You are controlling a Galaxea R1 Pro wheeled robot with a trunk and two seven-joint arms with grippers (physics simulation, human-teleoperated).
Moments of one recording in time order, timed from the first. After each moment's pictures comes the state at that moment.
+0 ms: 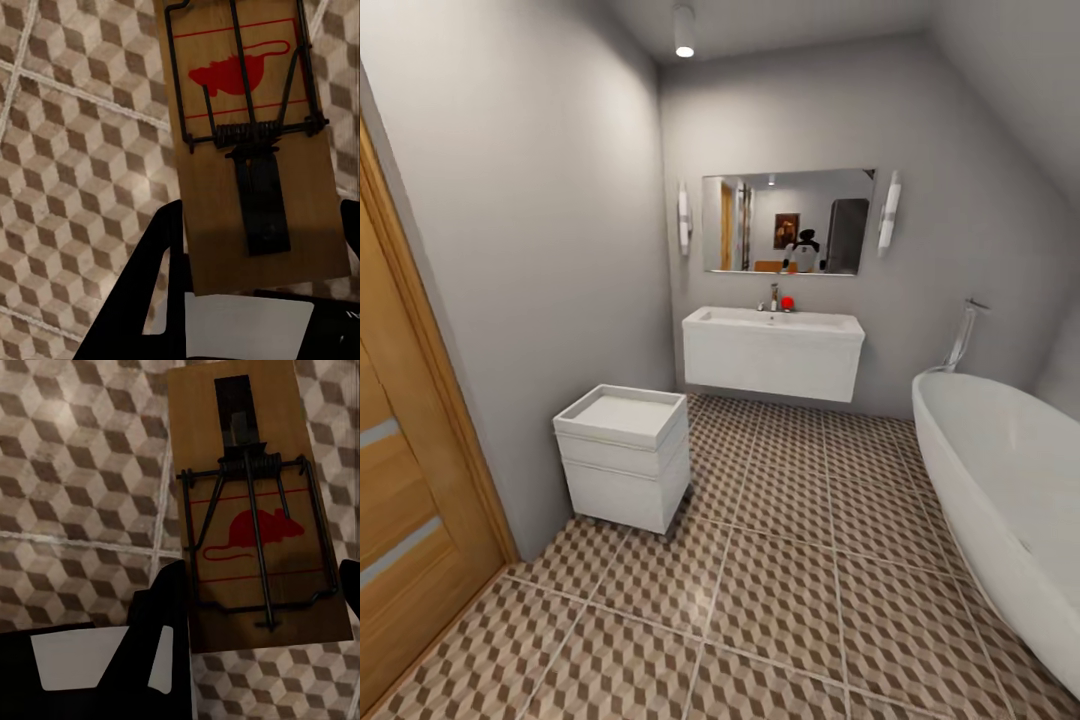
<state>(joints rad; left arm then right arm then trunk) -0.40 0.03 -0.04 -0.01 0.12 0.07 0.08 -0.40 -0.12 -0.28 0.03 0.20 0.12 0.03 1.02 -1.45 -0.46</state>
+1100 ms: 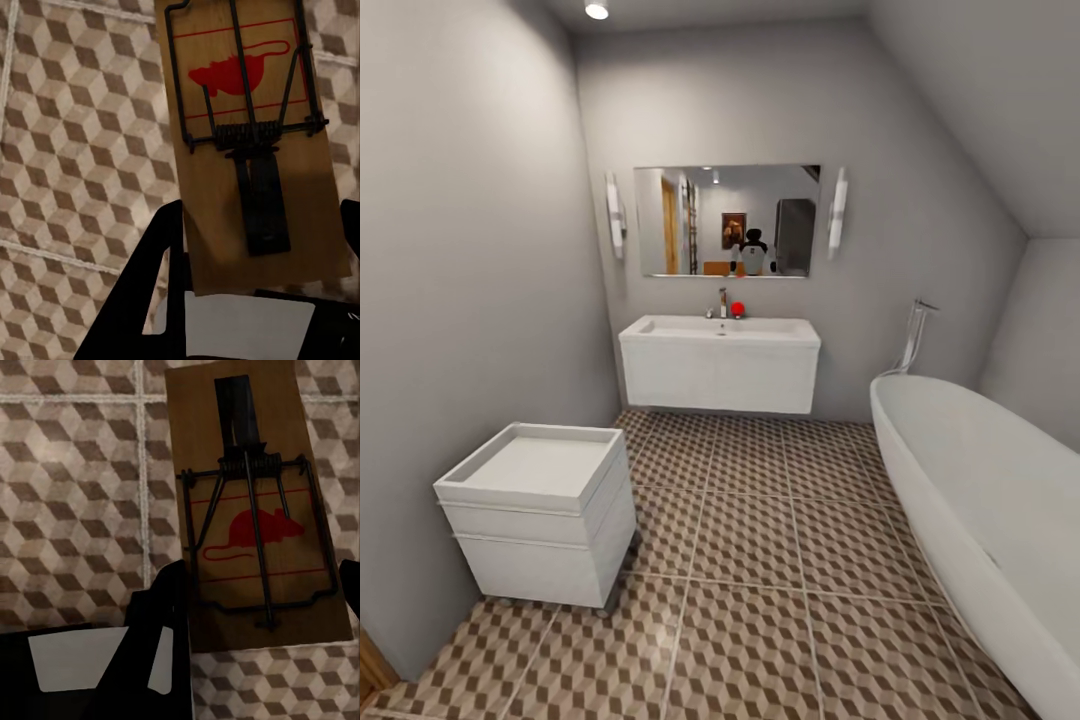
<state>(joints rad) -0.40 0.03 -0.04 -0.01 0.13 0.07 0.09 -0.40 -0.12 -0.28 0.03 0.20 0.12 0.03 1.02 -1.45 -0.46</state>
